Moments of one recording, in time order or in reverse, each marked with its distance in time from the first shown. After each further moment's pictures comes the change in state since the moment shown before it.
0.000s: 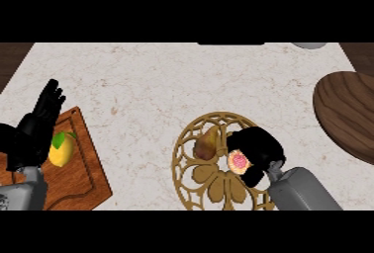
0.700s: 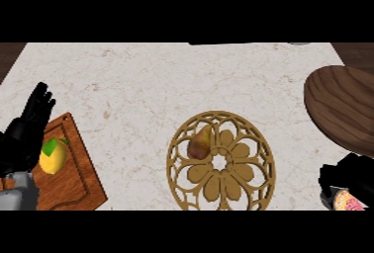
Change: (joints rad) left arm 0.032 0.013 0.033 -0.025 0.010 0.000 0.010; right arm 0.442 -0.598 -0.259 -0.342 -0.165 -0.332 -0.750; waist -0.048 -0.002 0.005
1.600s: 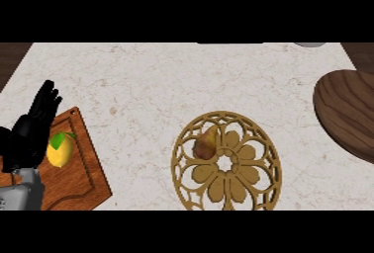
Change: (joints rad) left arm -0.024 -0.014 -0.007 0.026 -0.008 -0.017 -0.023; right arm 0.004 -0.093 -0.666 0.103 -0.639 0.231 -0.073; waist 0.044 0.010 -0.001
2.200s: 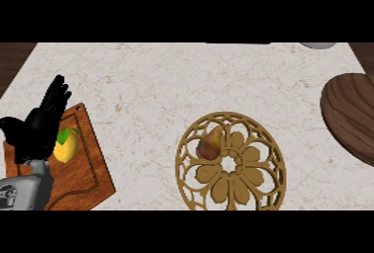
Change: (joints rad) left arm -0.055 -0.016 -0.015 0.056 -0.022 -0.006 -0.017; right arm -0.438 0.070 0.226 0.519 0.172 -0.025 -0.094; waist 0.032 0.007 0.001
